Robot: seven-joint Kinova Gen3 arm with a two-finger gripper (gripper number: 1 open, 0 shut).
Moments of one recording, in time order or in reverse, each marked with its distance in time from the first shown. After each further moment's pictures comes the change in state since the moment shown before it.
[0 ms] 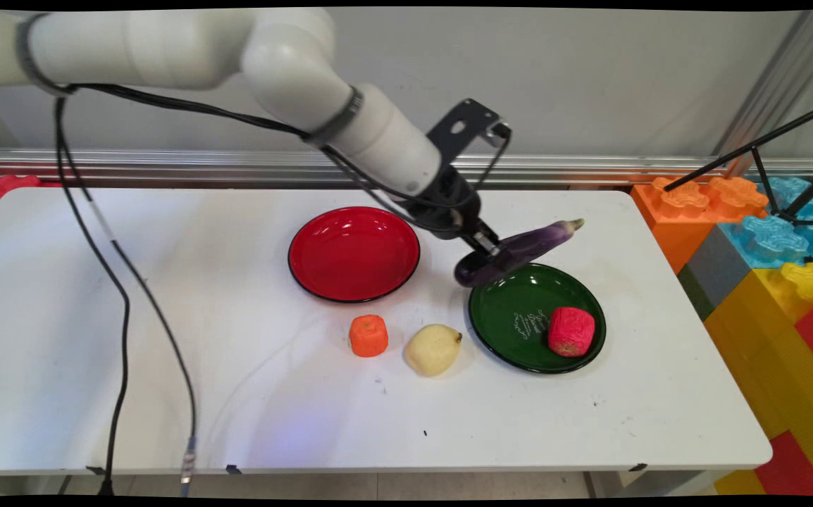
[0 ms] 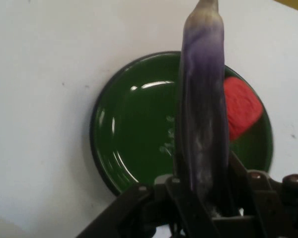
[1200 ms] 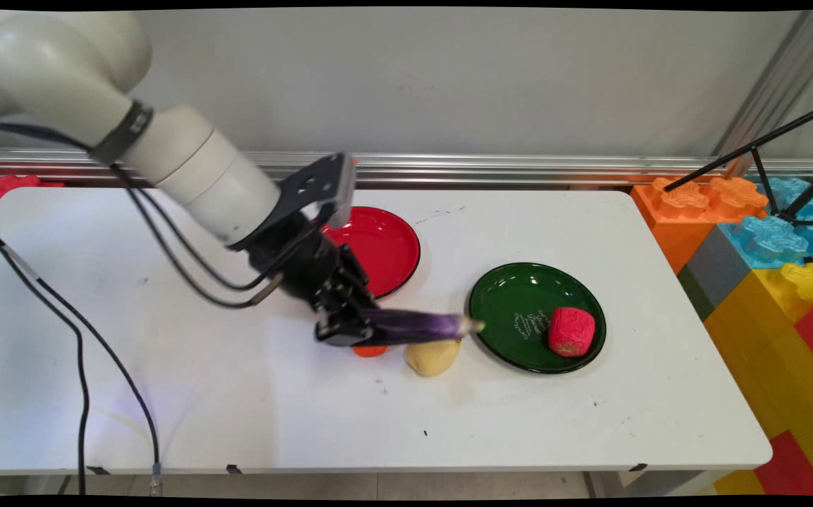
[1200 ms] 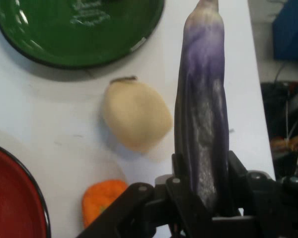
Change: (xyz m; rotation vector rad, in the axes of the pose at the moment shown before) arm -0.129 0.010 -0.105 -0.129 -0.135 0.398
